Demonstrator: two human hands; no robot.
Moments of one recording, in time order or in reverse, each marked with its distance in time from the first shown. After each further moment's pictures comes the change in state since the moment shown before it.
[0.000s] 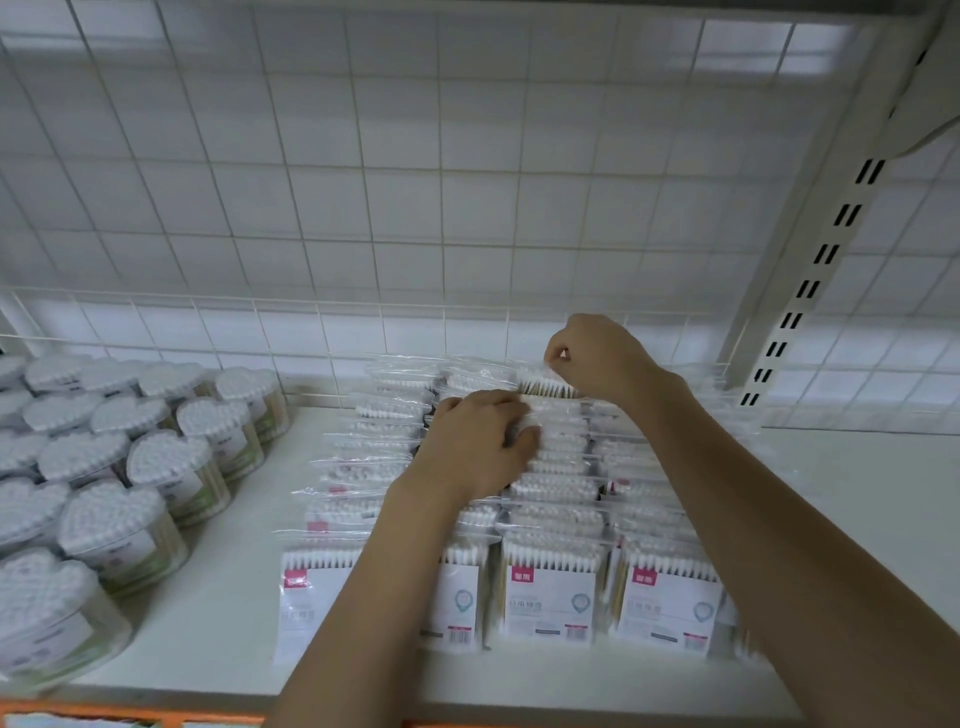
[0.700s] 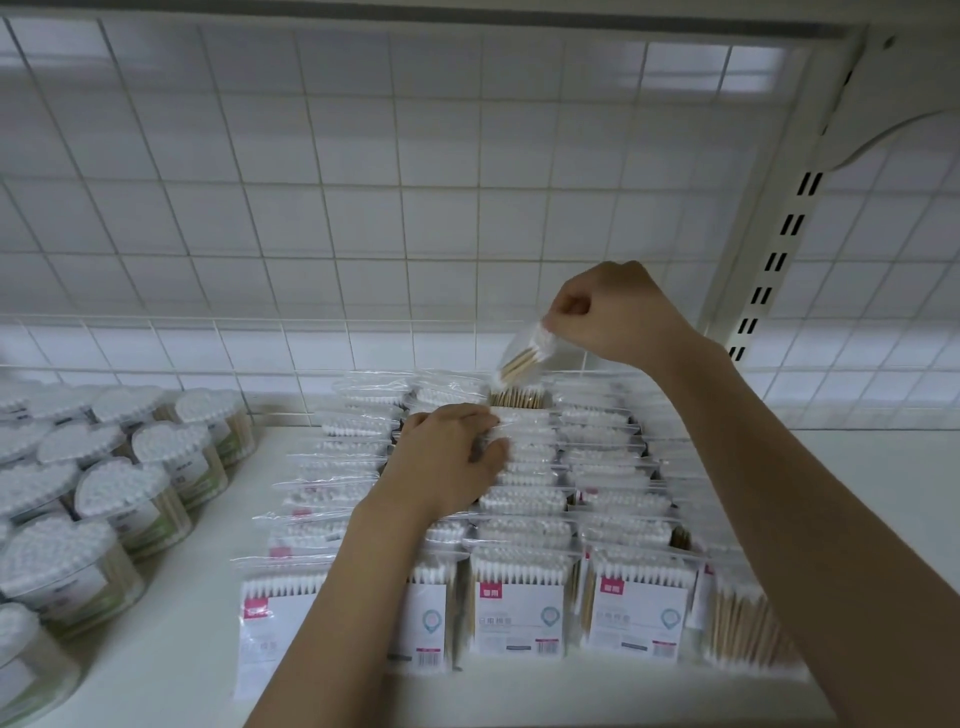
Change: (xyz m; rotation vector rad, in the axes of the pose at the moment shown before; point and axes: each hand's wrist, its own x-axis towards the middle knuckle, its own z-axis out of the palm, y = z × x) left_hand 0.002 -0.004 0.002 -0.047 0.011 -0.015; right_hand -0.017 0.011 -0.064 0.234 0.193 0.029
